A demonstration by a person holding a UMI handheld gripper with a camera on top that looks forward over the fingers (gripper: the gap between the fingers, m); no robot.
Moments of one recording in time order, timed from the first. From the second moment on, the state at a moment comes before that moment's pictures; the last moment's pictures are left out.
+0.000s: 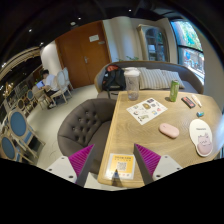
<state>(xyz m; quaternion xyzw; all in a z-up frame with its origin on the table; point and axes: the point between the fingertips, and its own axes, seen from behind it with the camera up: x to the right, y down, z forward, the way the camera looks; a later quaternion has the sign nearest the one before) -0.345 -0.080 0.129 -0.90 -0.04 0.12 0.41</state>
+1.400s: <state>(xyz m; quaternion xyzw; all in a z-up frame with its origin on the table) -0.094 0.118 -0.016 -0.90 -0.01 0.01 0.43</state>
